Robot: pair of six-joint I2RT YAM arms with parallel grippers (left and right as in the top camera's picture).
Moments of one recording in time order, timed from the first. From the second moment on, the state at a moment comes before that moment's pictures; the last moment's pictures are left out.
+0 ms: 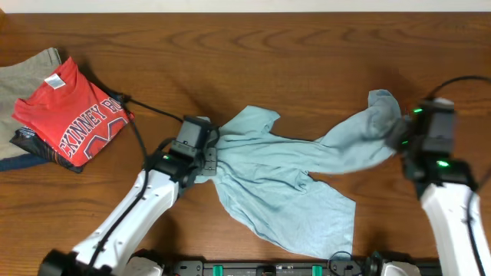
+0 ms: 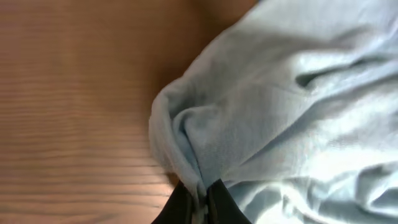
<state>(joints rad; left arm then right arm) -0.39 1.31 0.74 -0.55 -0.09 -0.32 -0.12 1.12 0.86 -0.57 0.21 0.33</state>
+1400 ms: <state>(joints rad) -0.23 1.40 0.78 -0.44 0.13 -0.36 -0.18 1.64 1.22 -0.80 0.10 0.24</state>
